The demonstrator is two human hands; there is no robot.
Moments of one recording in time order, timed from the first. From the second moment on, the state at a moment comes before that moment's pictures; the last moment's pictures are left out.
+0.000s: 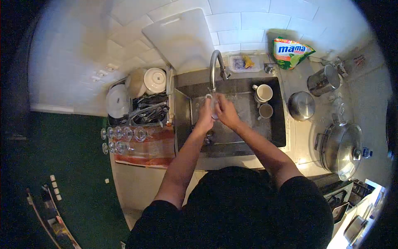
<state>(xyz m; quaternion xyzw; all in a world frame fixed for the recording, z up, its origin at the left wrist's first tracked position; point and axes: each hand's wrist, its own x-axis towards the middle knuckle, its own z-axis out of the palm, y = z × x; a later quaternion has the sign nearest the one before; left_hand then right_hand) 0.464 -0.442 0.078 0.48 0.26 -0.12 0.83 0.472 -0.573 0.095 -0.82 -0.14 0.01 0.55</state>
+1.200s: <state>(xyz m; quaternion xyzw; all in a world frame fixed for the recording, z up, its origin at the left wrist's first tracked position) 0.444 -0.430 0.075 0.40 0.22 -0.16 0.87 0.482 -0.595 0.118 -0.82 -0.22 -0.07 0.53</state>
